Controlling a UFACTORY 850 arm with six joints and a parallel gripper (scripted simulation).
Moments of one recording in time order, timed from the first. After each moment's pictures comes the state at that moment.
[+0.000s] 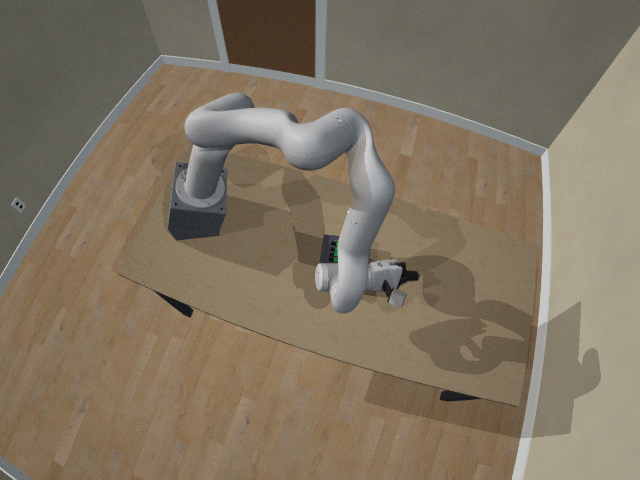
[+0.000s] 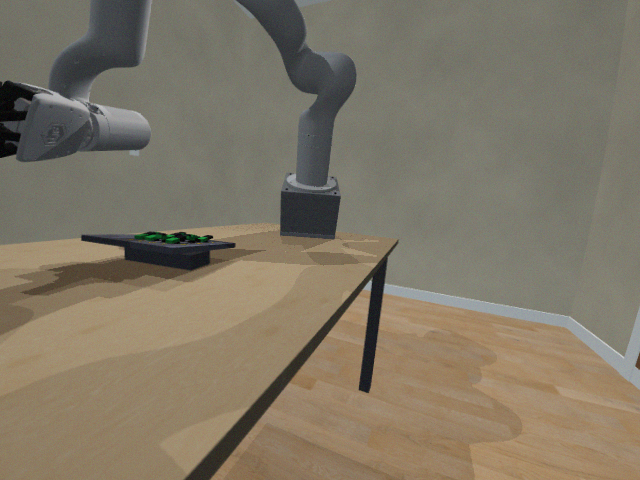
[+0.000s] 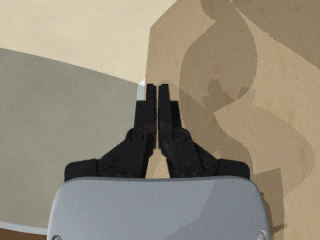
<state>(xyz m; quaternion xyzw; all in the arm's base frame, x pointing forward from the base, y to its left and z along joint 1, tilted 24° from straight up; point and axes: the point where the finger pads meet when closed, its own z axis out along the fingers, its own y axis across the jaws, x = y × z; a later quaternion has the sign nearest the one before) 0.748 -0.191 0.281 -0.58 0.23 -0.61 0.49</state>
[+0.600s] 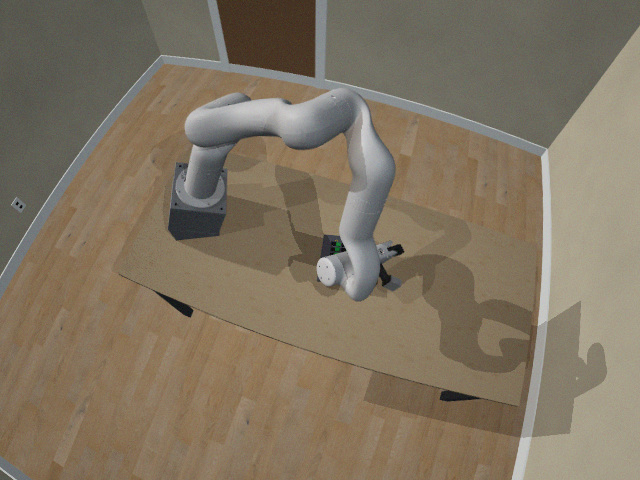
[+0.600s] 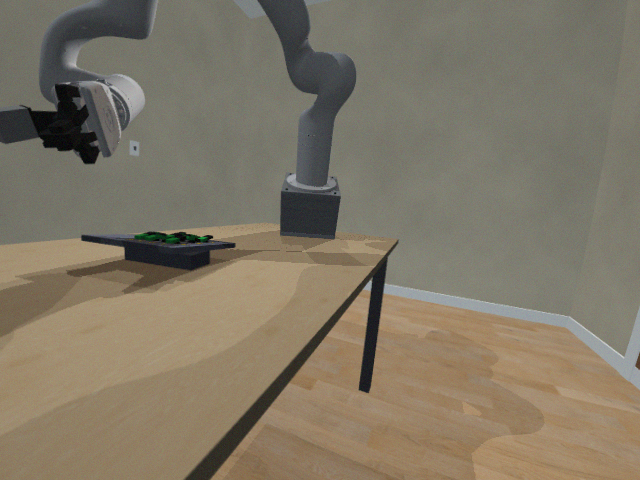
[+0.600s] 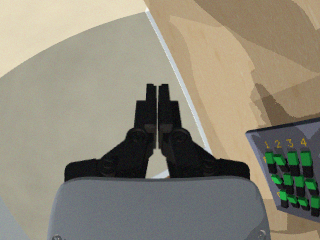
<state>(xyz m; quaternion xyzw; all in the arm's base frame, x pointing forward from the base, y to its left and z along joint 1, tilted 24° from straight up) 0.694 -0.104 0.260 -0.66 0.32 -0.30 0.61</state>
